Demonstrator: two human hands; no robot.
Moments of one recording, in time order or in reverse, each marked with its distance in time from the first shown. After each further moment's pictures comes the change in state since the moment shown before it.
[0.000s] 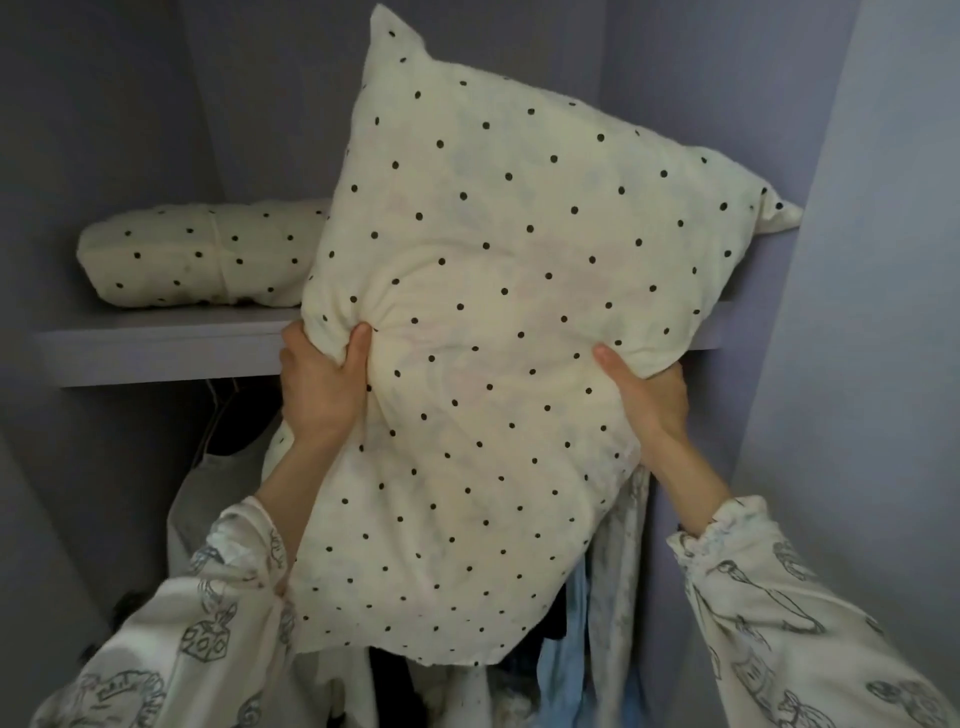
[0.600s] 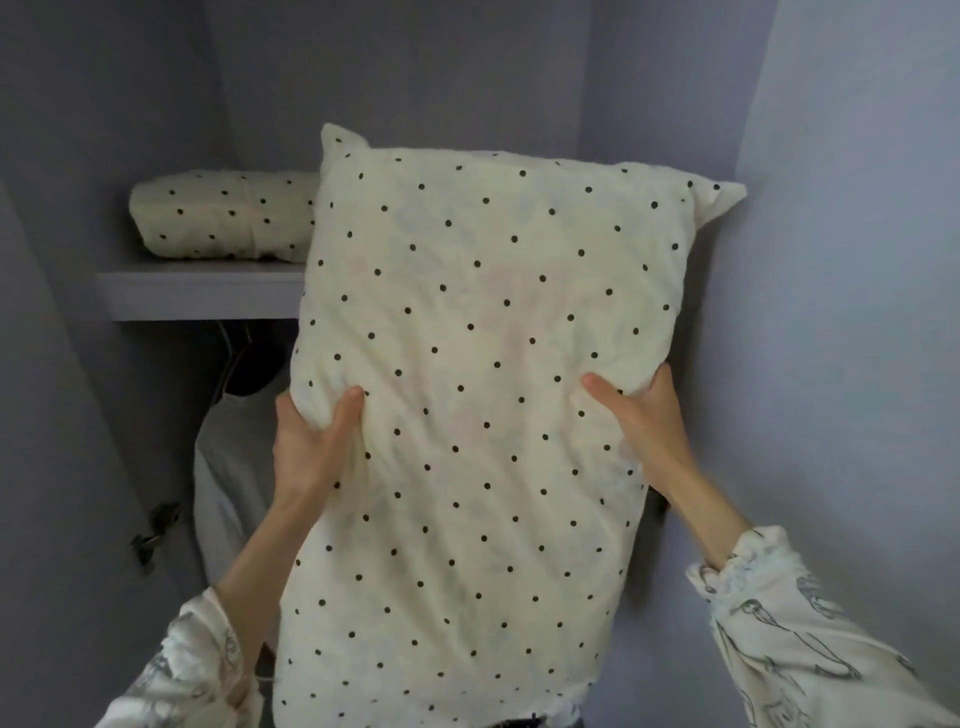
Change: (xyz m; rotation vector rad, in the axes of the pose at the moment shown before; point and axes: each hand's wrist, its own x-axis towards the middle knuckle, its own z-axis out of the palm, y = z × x) left_hand -0.126 -0.034 -0.082 -0.210 -0.127 -0.204; right_hand -0.111 -0.018 -0.078 0.012 -0.213 -0.107
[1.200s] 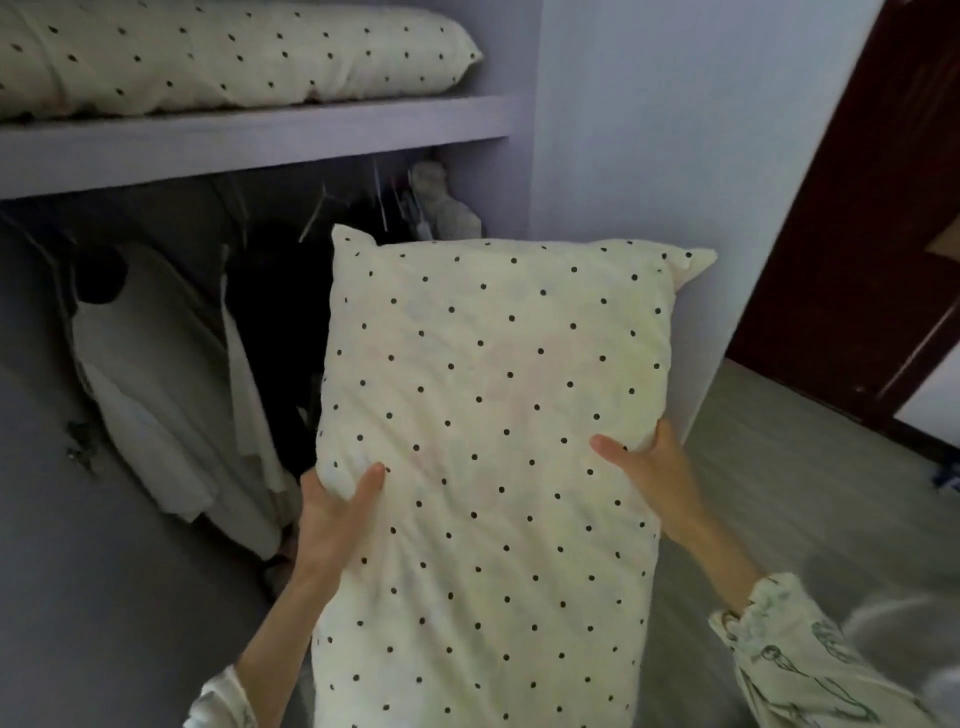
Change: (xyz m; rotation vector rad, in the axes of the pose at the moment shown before) left_hand -0.177 -0.110 -0.125 0.075 -0.614 -0.329; right_hand -0.344 0.035 -0.052 -0.230 0.334 0.328
